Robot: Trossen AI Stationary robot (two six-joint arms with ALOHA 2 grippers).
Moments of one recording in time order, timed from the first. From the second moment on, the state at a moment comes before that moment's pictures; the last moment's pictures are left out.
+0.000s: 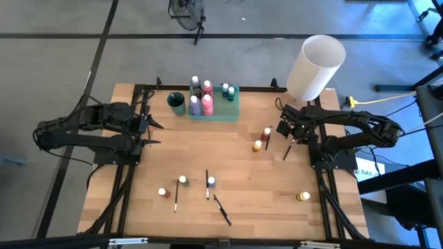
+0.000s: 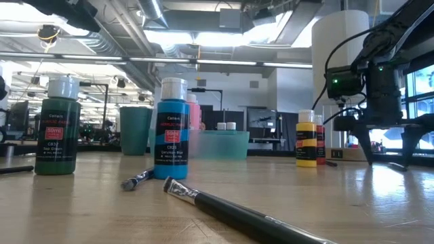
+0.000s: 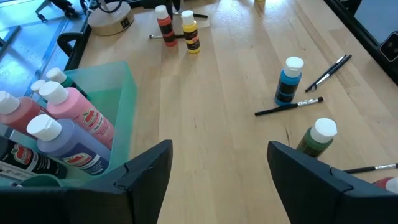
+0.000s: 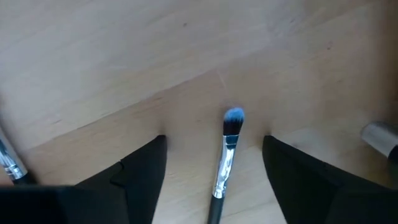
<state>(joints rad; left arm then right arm) 0.13 0.51 0.82 -0.92 0.09 0.22 -0.58 1.29 0.48 -0.81 -0.07 1.39</state>
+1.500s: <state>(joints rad) 0.13 0.51 0.82 -0.92 0.09 0.22 -0.58 1.29 0.49 -0.79 -0.02 1.22</state>
